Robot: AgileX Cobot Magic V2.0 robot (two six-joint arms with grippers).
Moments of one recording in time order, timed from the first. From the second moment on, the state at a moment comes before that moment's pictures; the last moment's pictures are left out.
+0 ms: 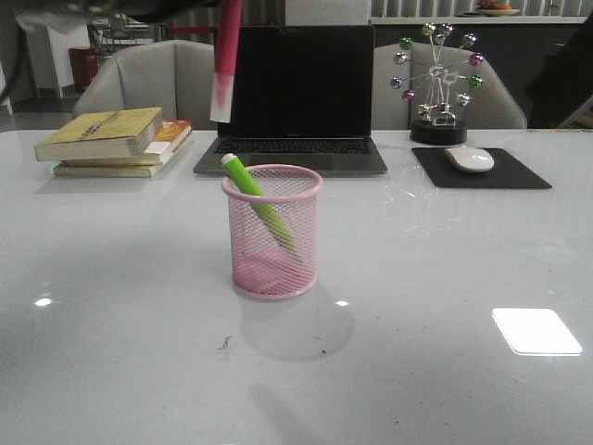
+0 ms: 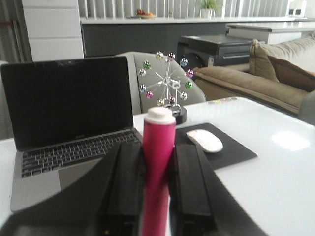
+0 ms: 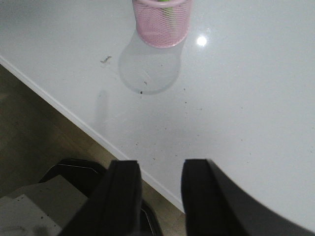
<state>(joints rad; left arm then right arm) -0.80 1.54 -0.80 -0.33 -0.73 0.27 0.64 0.97 -0.86 0.02 0.82 0.07</state>
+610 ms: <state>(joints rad) -0.82 1.88 -0.80 -0.20 -1.07 0.24 0.64 0.97 -0.86 0.02 0.82 0.07</state>
